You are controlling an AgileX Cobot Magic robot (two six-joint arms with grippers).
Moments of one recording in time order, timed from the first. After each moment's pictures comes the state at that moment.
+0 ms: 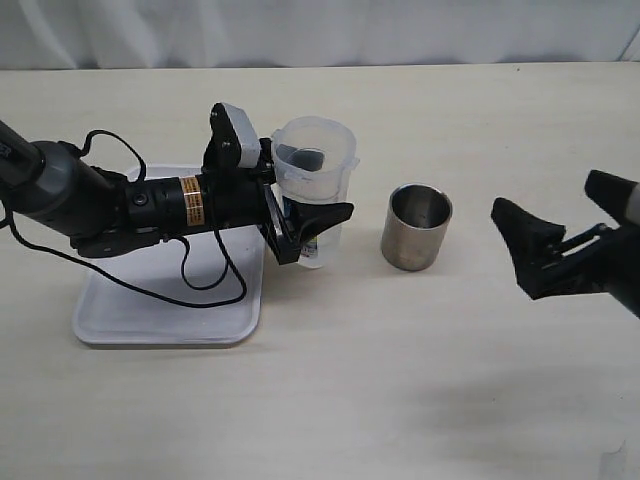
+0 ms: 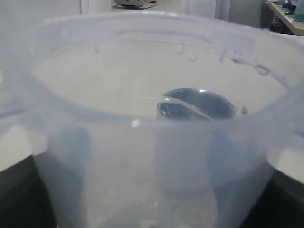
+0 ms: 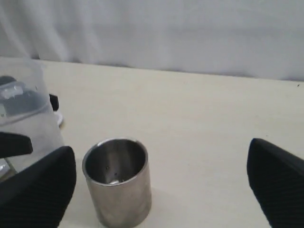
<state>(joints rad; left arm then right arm) -0.41 2.21 -0.95 0.91 -1.13 -0.32 0.10 1.23 -0.10 -0.29 -0.85 0.17</state>
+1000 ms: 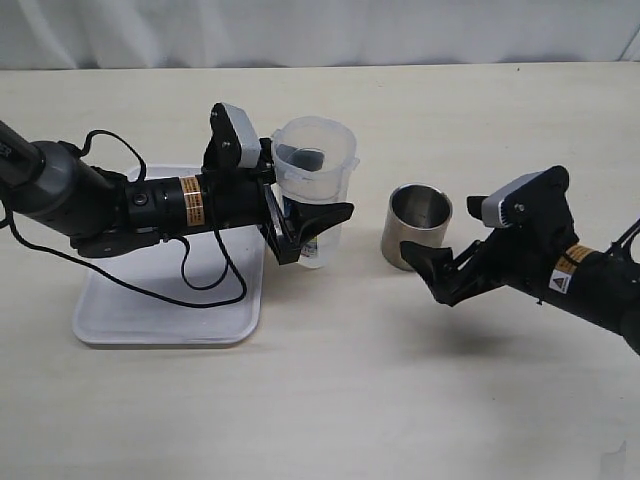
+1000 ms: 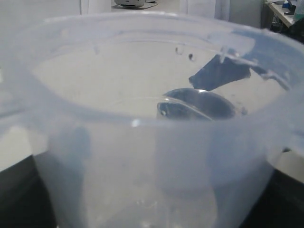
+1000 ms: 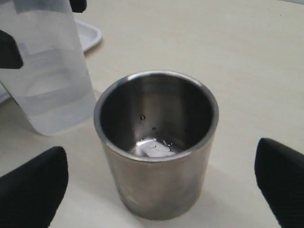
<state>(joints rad) -0.41 2.21 -0.95 0.91 -1.13 -0.32 0.10 1.88 -0.38 -0.55 -0.99 0.10</state>
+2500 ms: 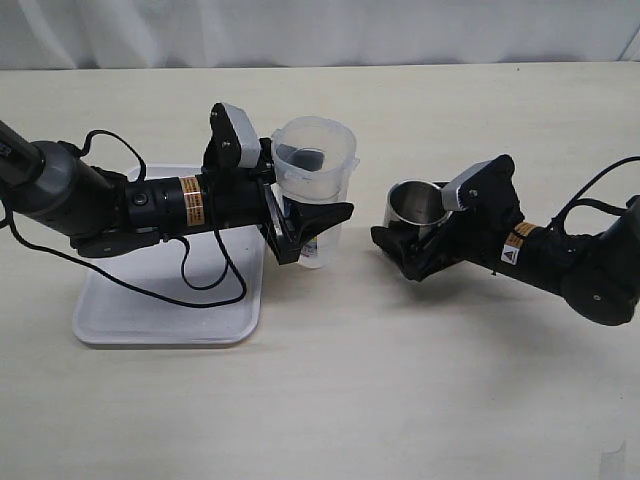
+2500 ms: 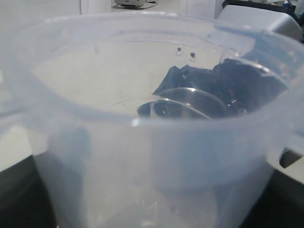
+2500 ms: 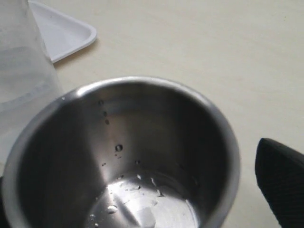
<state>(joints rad) -0.41 2.21 -0.95 0.91 -1.13 -0.32 0.10 2.15 -0.65 -0.65 -1.05 0.12</state>
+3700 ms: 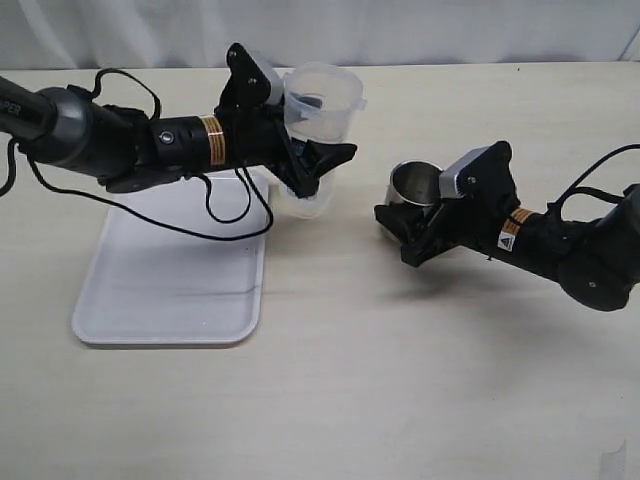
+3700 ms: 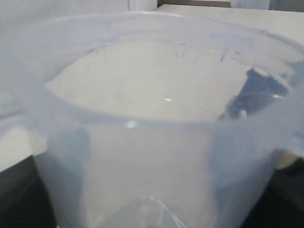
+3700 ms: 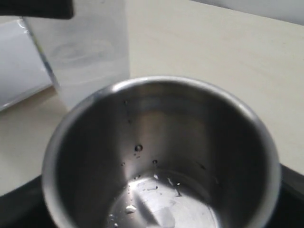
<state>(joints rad) -0.41 2.20 -1.19 0.92 -0.84 -0.44 0.10 2.14 -0.69 -0.68 -1.05 0.13</state>
